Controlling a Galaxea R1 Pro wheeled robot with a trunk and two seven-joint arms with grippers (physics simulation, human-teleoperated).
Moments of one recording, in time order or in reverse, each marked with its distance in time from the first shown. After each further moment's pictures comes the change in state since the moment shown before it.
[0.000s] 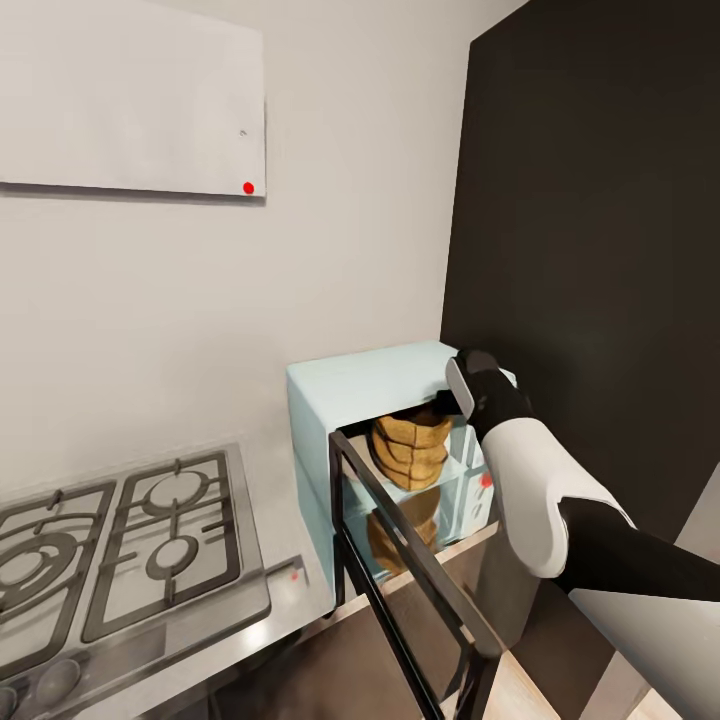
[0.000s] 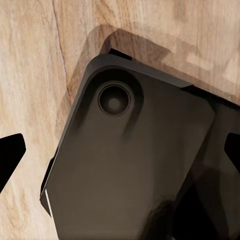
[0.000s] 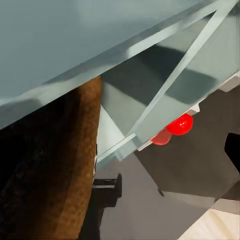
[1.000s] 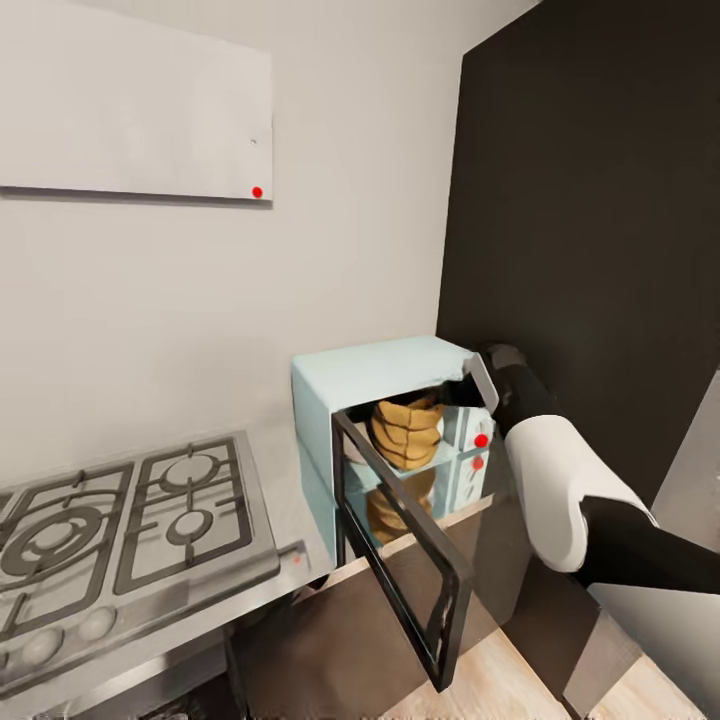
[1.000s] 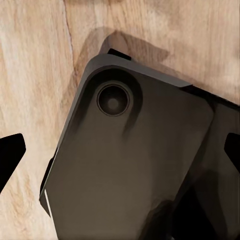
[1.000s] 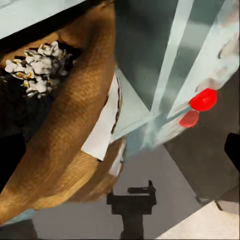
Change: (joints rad) left arm 0.000 -0.001 -0.001 0.000 -0.001 0.000 0.000; right arm 0.000 -0.074 0.000 -0.043 -0.004 0.000 0.270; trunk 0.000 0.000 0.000
